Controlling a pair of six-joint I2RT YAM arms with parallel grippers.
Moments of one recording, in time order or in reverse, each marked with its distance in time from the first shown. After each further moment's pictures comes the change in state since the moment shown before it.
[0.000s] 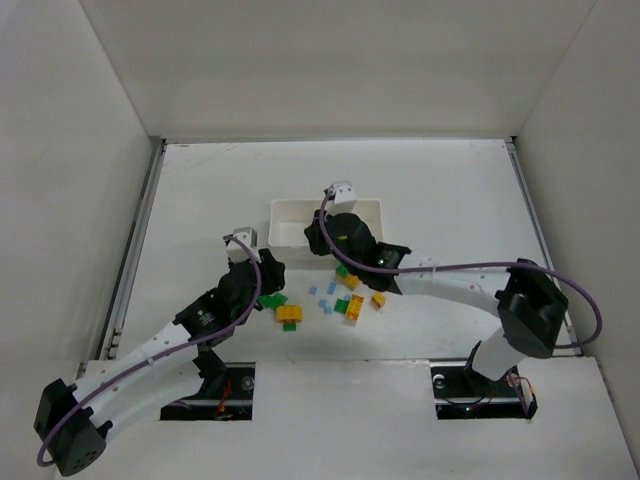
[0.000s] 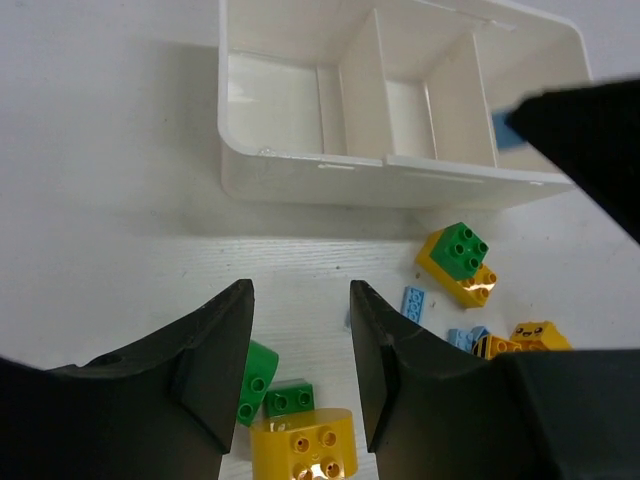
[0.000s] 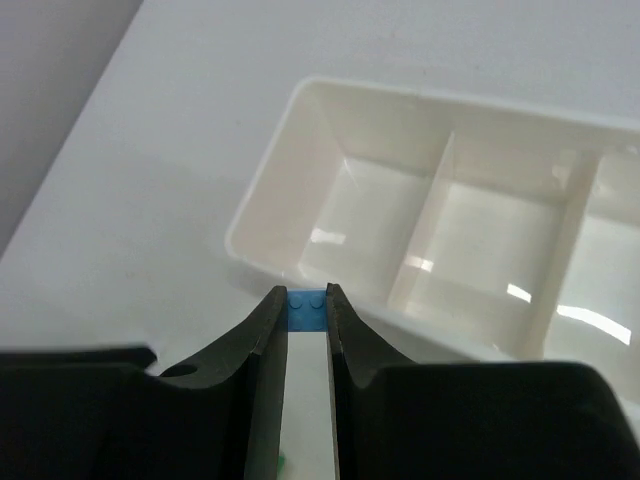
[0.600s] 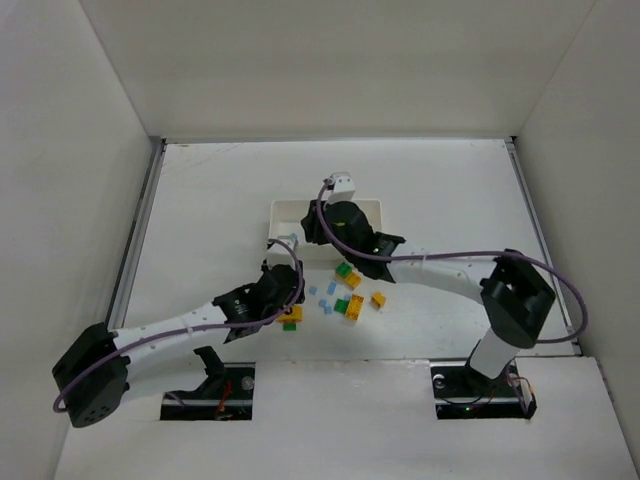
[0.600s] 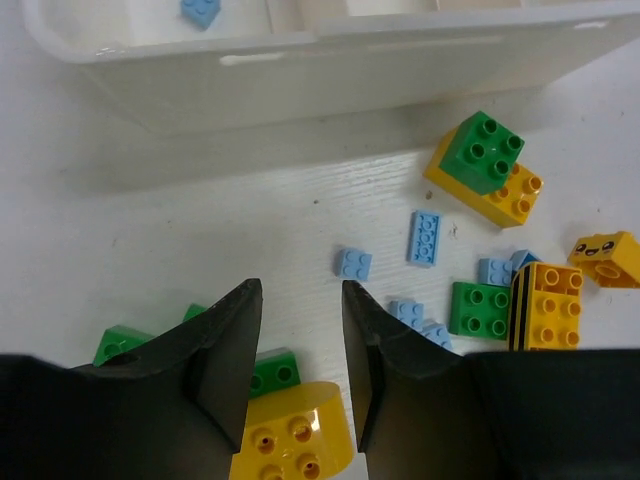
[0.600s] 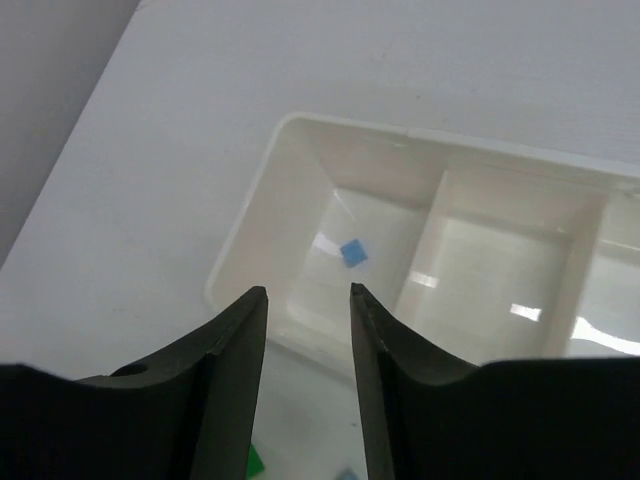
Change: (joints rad) left arm -0.151 0.300 0.027 0.074 -0.009 0.037; right arm -0.089 0.161 0.138 0.037 -0.082 -0.006
